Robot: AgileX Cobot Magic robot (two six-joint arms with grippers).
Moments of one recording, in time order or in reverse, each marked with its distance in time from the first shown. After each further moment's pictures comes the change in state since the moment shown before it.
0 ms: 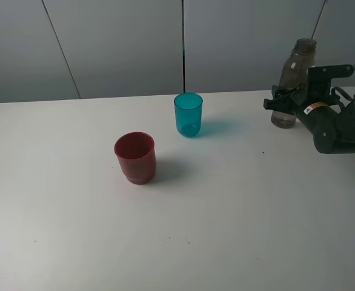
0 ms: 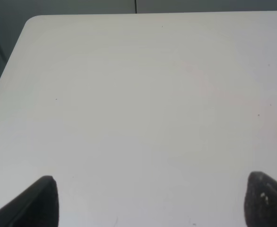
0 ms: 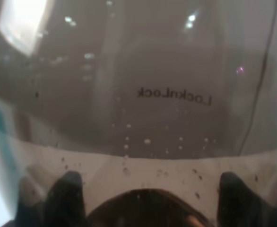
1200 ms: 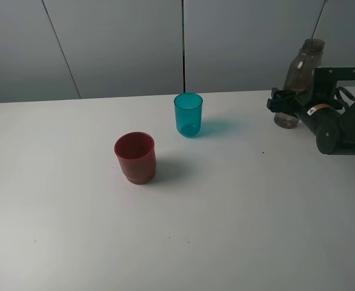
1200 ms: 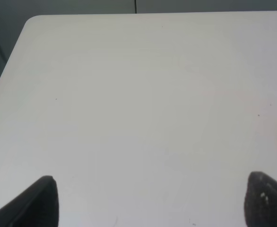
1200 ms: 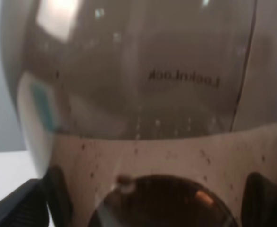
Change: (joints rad) left arm 0.000 0.000 0.000 0.000 0.000 0.000; right arm 0.002 -0.027 0.030 0.070 0.031 0.049
